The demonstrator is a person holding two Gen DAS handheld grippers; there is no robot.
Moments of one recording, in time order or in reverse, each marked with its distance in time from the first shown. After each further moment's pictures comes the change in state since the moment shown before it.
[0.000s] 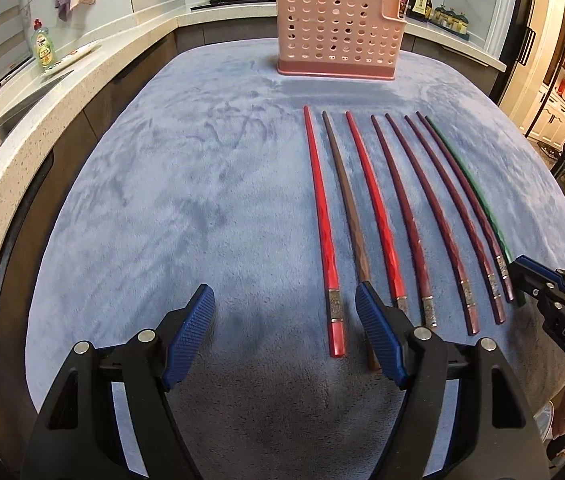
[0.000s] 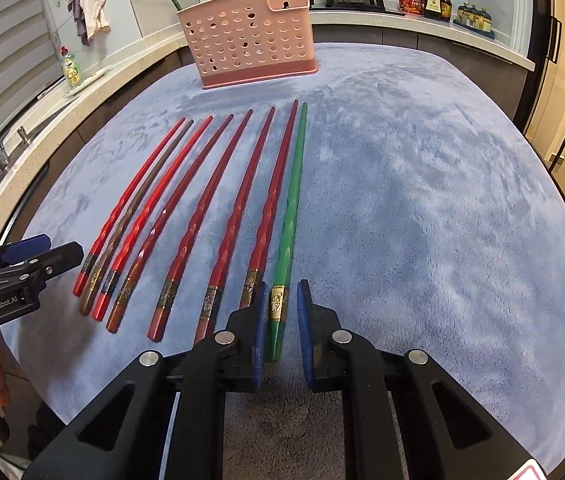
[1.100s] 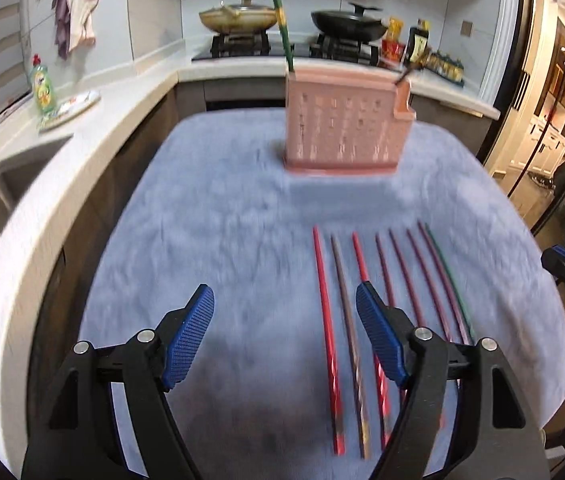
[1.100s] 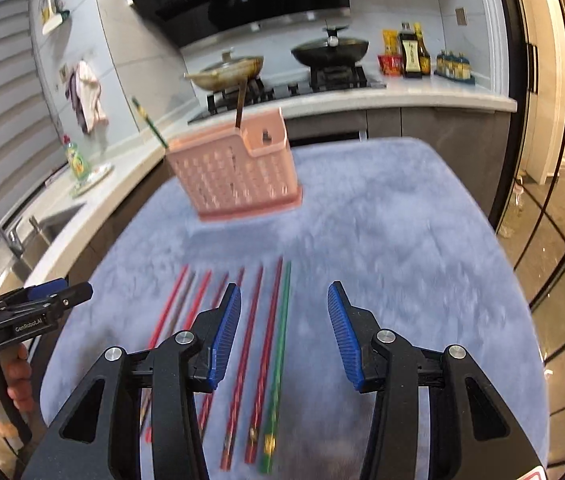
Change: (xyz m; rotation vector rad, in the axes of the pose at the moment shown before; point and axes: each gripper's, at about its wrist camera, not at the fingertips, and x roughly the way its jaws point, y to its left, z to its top) left arm -0.028 0.020 0.083 -0.011 -0.131 -0.034; right arm -0.054 -0.031 0.085 0.106 -0.212 0.052
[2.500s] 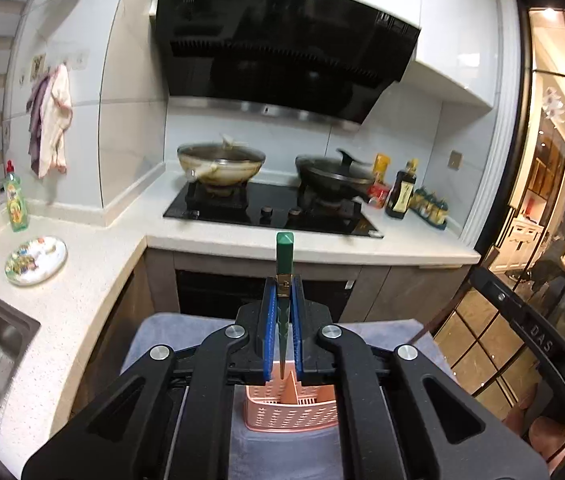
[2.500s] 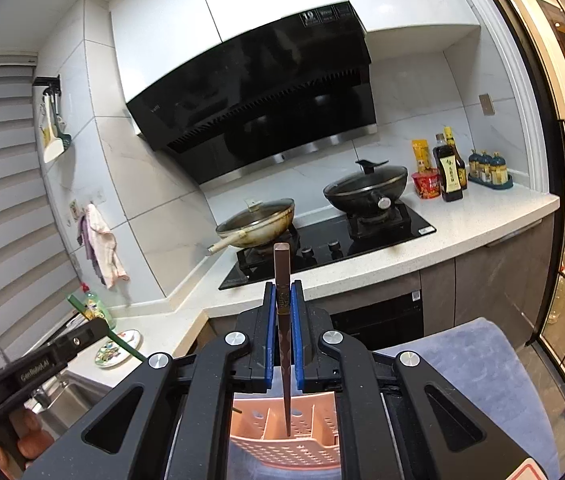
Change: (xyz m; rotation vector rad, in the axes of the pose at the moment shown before) left arm -0.027 -0.008 0.270 -0.073 -0.385 -0.108; right arm 0.041 0.051 0.276 0.090 -0.420 0.119
